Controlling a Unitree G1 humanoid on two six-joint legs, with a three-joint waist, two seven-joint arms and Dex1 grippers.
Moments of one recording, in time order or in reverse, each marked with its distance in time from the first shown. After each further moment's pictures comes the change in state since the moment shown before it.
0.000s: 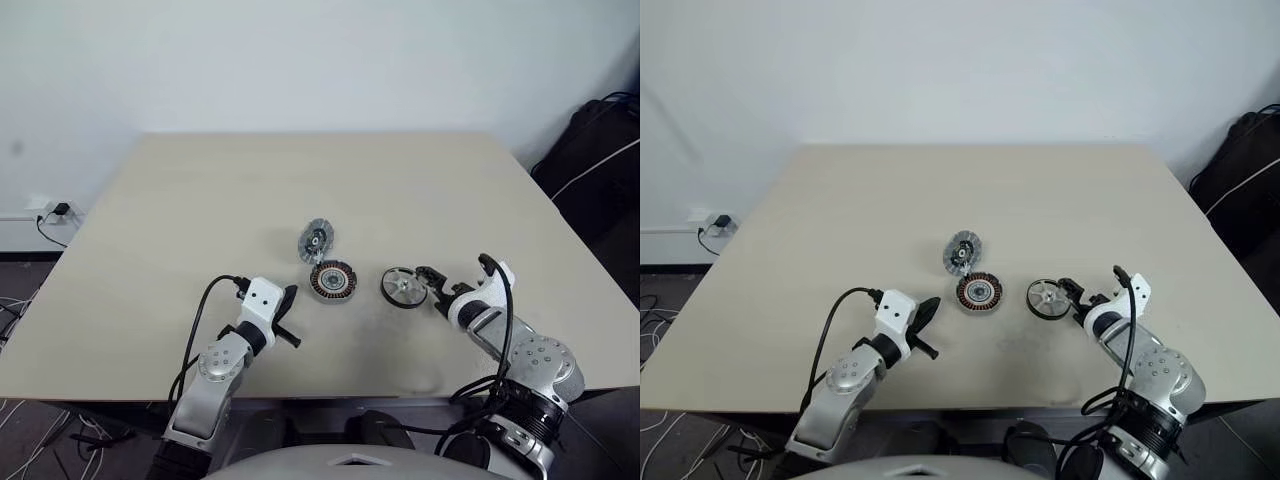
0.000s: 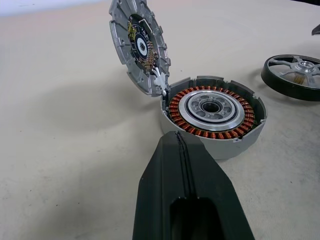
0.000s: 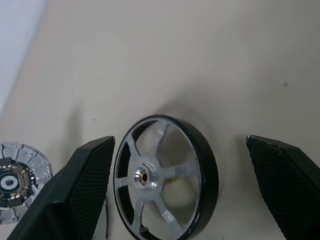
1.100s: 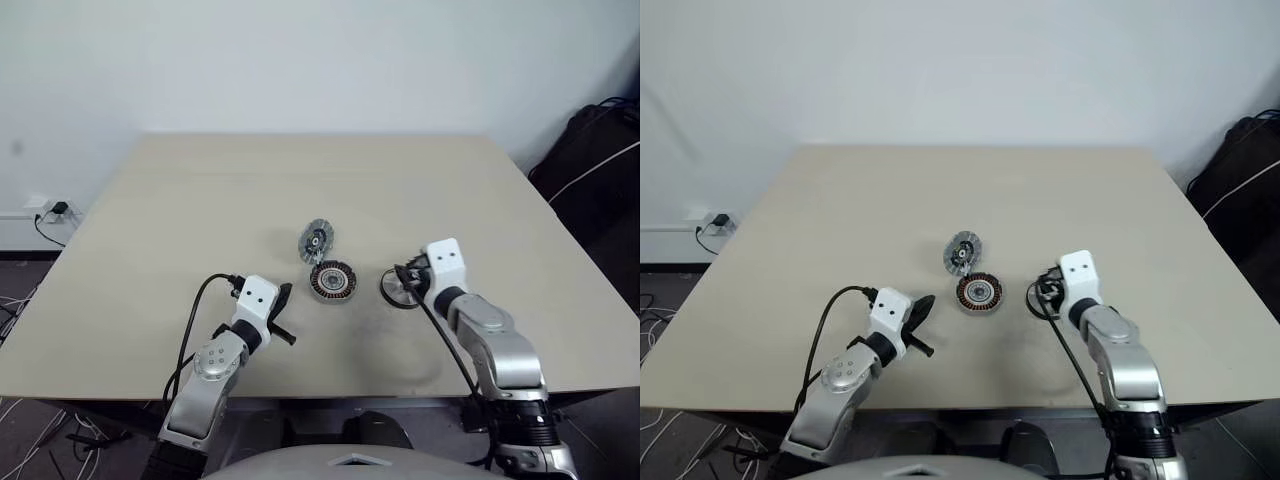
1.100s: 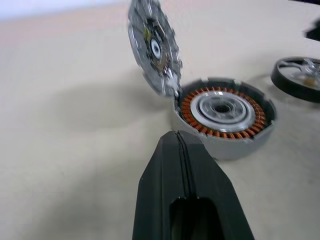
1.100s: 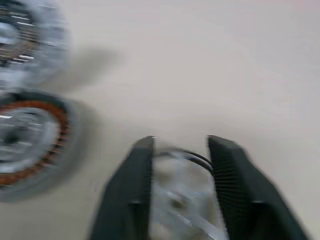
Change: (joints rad) left arm 0.001 0.019 0.015 -0.025 -0.001 0.010 0.022; right arm 0.172 -0.284 0.658 -0.093 -0.615 -0.543 0.386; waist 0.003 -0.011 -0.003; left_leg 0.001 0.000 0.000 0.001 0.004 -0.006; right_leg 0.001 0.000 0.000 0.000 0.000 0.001
